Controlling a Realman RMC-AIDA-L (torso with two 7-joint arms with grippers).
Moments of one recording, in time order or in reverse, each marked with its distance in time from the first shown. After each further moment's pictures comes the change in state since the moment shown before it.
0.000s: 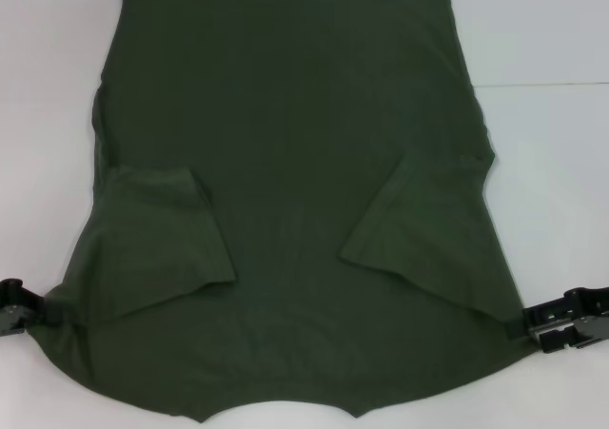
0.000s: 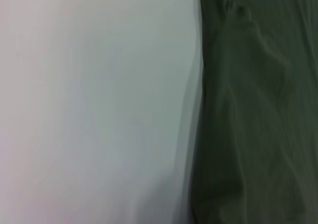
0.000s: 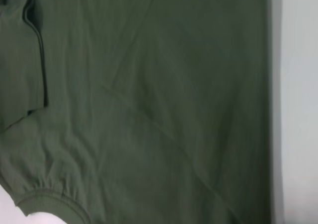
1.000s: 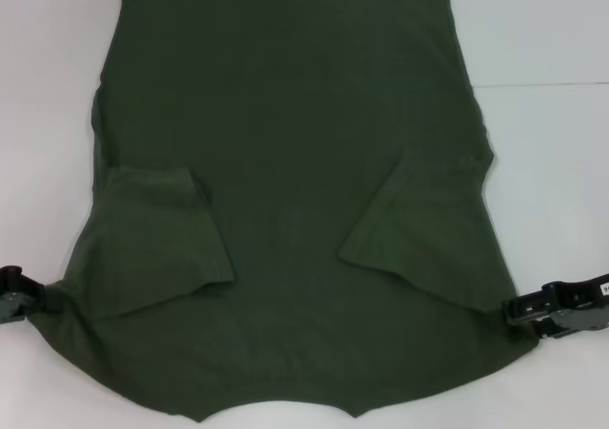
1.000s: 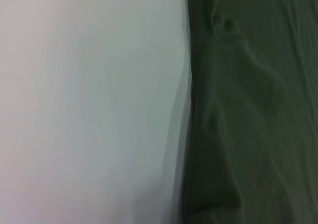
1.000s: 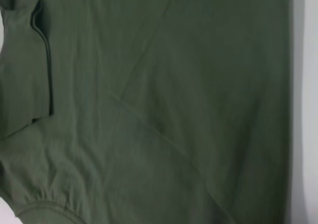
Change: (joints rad) left arm -0.013 0.006 -0.018 0.002 -0.002 0.006 -0.002; right arm 0.011 0.034 0.007 -0.002 0.004 0.046 -0.019
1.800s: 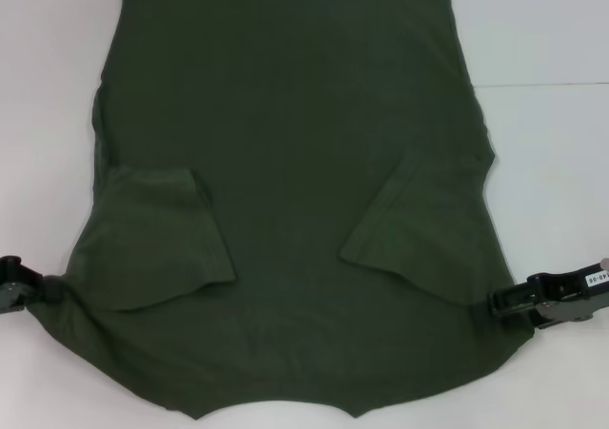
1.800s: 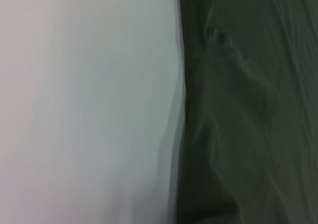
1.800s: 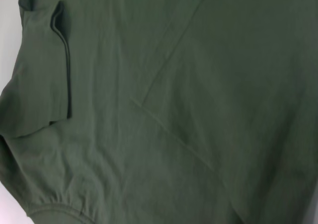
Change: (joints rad) left arm -0.012 0.004 -0.009 0.004 0.000 -0.003 0.000; right arm 0.024 0.013 0.013 0.003 0.002 0.000 -0.011
